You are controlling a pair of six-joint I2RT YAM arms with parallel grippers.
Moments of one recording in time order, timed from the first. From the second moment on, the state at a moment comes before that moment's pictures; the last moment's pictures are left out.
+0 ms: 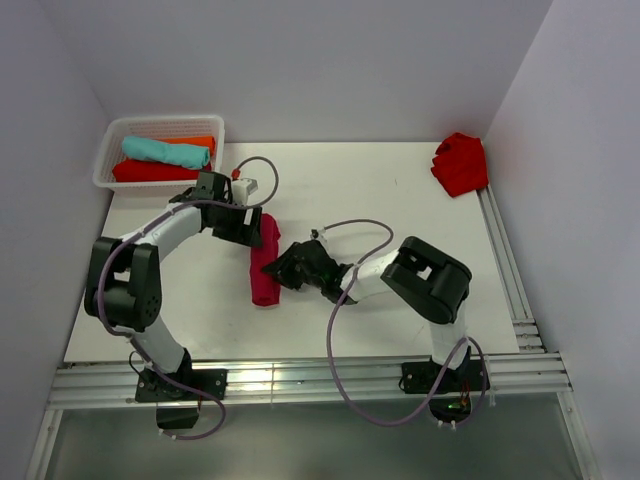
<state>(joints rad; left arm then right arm) -0.22 1.69 1.14 -0.47 0.35 0.07 0.94 1.92 0.87 0.52 0.06 1.42</state>
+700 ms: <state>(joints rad) -0.22 1.86 1.16 -0.41 0.53 0.01 0.90 2.06 0.67 1.05 -0.03 1.65</state>
